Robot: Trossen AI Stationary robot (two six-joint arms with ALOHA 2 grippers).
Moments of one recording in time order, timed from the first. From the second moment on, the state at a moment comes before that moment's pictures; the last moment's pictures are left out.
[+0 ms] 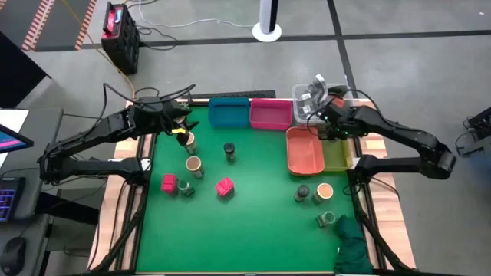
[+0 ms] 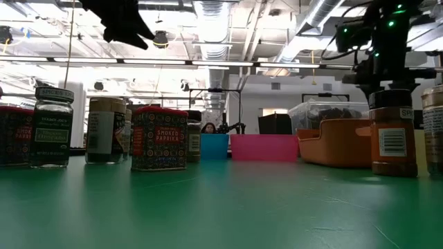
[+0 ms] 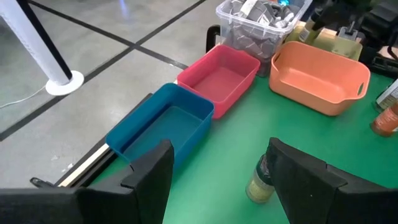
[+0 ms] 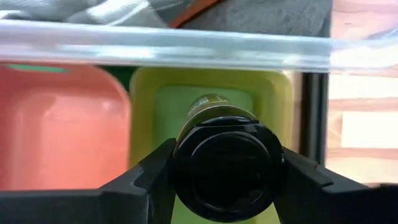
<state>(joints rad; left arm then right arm) 0.41 0.85 0.99 -0.57 -0.18 -0.09 -0.66 1.05 0.83 -1.19 0.34 0.82</state>
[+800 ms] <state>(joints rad) 0.41 0.85 0.99 -0.64 -0.16 -0.09 -0.75 1.12 0.85 -1.18 0.20 0.64</state>
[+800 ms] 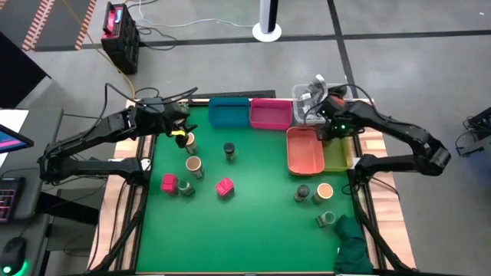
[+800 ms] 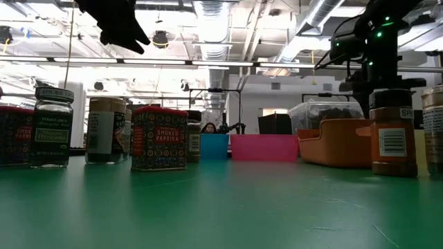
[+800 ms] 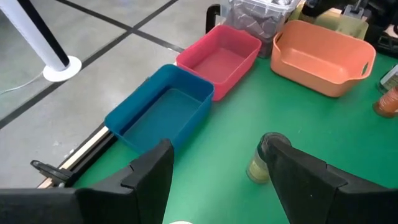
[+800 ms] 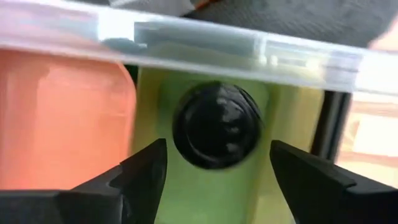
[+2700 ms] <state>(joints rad) 0.41 0.85 0.99 -0.57 0.02 -0.19 0.35 1.66 1.05 -0.93 0.05 0.78</state>
